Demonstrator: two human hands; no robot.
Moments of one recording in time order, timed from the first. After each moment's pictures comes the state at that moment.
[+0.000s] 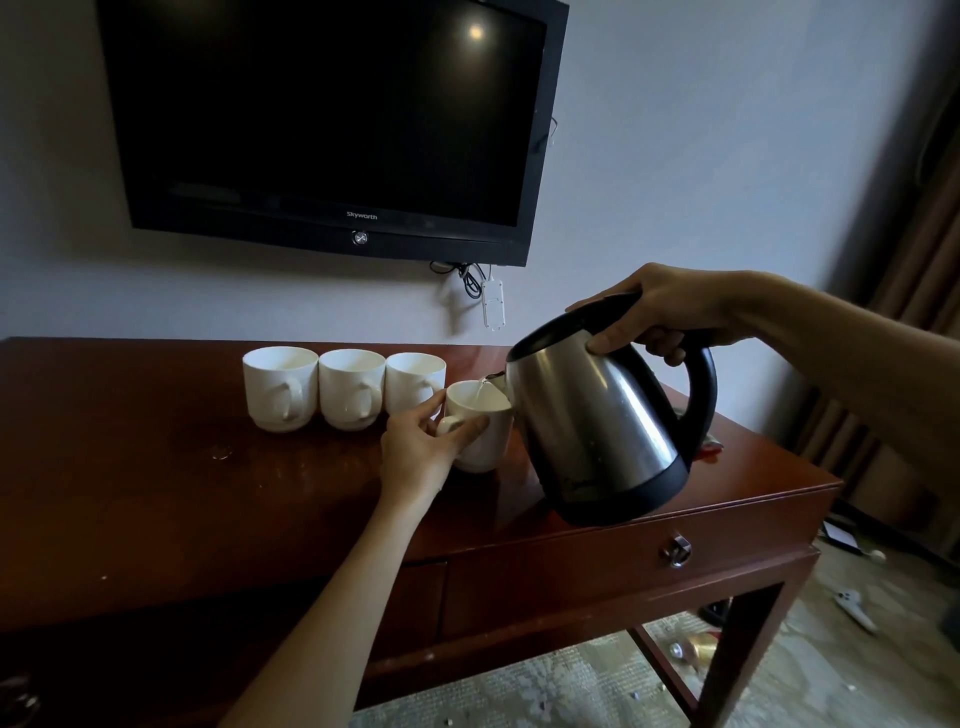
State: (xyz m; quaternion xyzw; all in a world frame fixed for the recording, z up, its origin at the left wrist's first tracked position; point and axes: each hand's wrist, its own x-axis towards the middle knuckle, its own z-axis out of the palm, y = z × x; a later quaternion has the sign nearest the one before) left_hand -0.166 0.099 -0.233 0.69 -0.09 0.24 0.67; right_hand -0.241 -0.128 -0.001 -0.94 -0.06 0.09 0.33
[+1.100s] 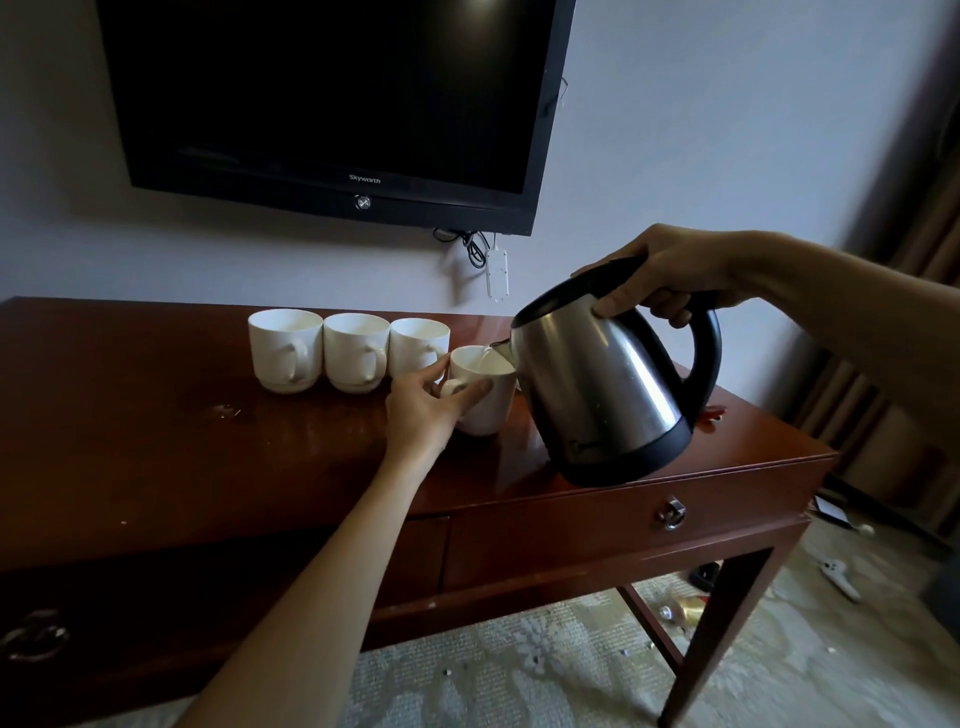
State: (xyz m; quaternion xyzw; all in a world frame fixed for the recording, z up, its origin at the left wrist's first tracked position) left_hand -0.174 0.098 -0.229 0.68 -0.08 0.24 0.69; right_hand -0.238 -0.128 0.000 -0.94 -0.06 0.09 0.31
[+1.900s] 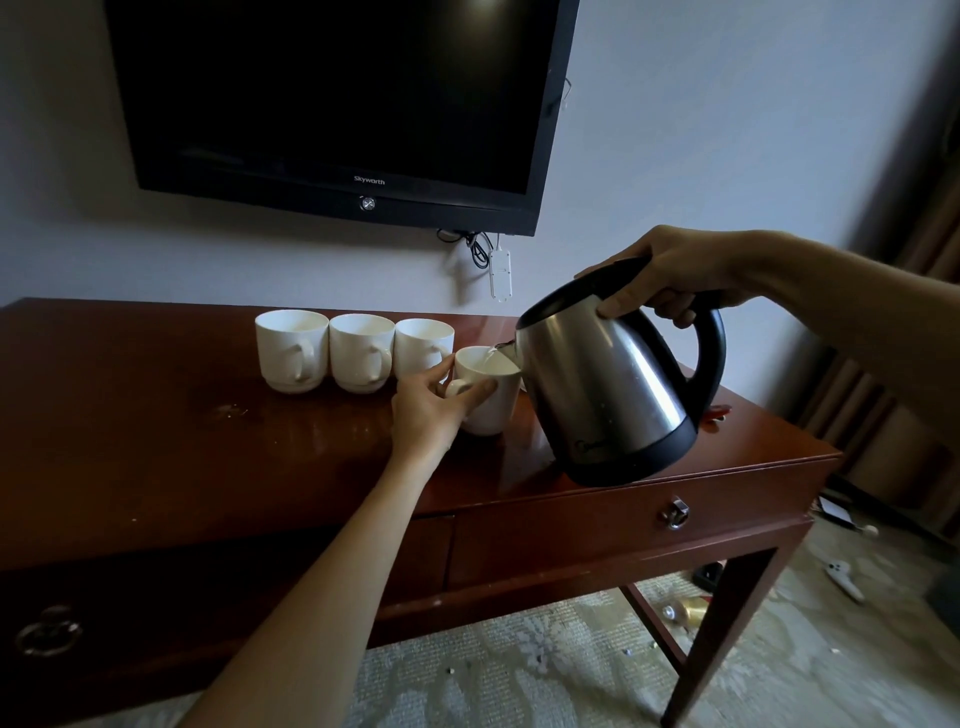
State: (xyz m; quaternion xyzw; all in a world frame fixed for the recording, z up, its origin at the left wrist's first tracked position) left_hand -0.172 0.098 -0.230 0.69 -0.07 0.24 0.68; right_hand -0.238 -0.126 0.002 -0.94 -0.06 0.09 0.31
